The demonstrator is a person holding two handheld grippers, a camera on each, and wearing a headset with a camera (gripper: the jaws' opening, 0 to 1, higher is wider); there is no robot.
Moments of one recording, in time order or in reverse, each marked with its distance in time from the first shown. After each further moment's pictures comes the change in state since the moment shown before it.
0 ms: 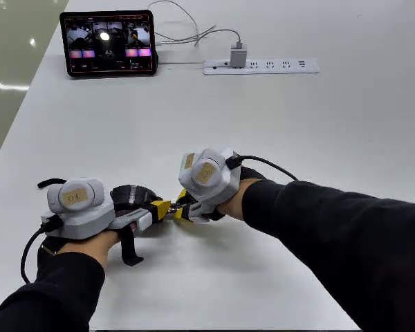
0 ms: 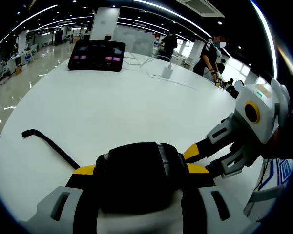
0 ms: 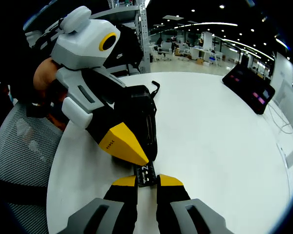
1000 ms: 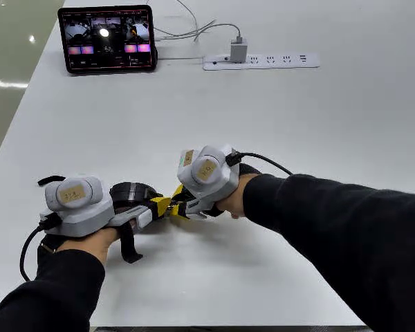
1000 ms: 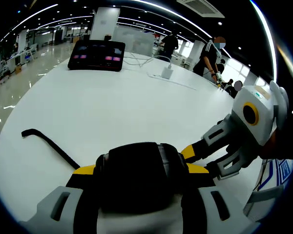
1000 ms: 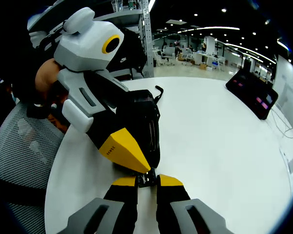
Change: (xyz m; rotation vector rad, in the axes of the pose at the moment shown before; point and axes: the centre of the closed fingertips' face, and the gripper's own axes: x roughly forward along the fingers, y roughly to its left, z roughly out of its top) left arm 0.000 0.001 0.000 -0.005 0.000 -0.005; right arm 0.006 0.002 0.008 -0.022 -0.045 0.022
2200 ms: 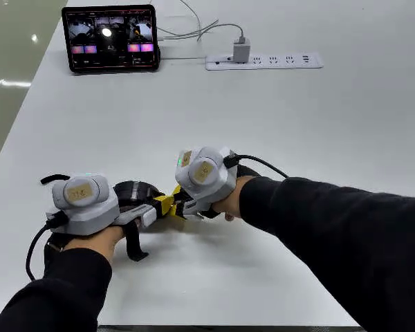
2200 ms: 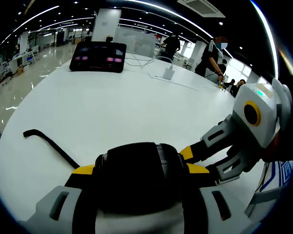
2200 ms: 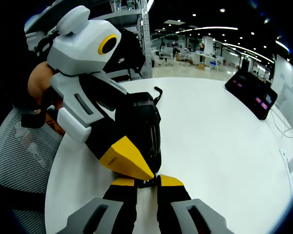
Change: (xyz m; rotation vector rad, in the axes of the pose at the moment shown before) left arm 0.000 -0.001 0.000 0.005 -0.015 0.028; right arm 0.005 0.001 0.005 0.010 -0.004 -0.018
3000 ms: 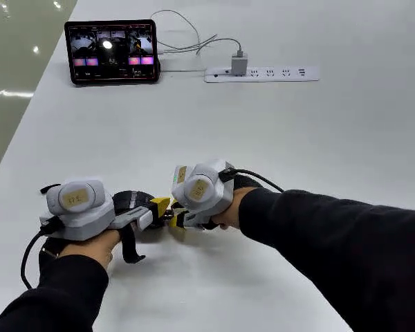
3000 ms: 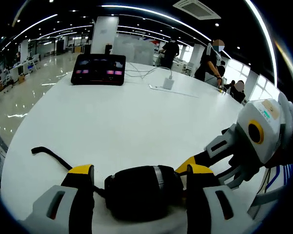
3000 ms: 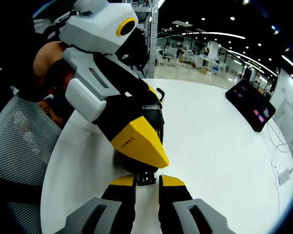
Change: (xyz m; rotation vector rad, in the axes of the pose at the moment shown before) left arm -0.009 0.007 0.031 0.037 -0.062 0.021; right arm -0.011 0.000 0.005 -0.102 0.018 -0.046
